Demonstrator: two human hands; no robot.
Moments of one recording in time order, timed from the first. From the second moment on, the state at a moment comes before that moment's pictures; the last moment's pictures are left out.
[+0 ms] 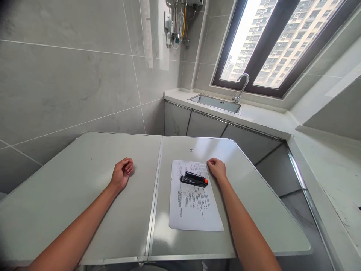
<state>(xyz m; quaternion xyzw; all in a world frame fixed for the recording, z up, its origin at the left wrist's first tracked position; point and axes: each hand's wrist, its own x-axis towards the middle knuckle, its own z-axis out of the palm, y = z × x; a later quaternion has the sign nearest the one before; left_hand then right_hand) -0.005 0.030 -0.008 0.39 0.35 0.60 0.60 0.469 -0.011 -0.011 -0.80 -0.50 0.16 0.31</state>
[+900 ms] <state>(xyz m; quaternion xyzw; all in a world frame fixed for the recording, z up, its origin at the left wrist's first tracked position) -0.007 0.020 0.012 0.29 0.21 0.61 0.70 0.477 -0.009 -0.034 -0.76 -0.56 0.12 0.30</state>
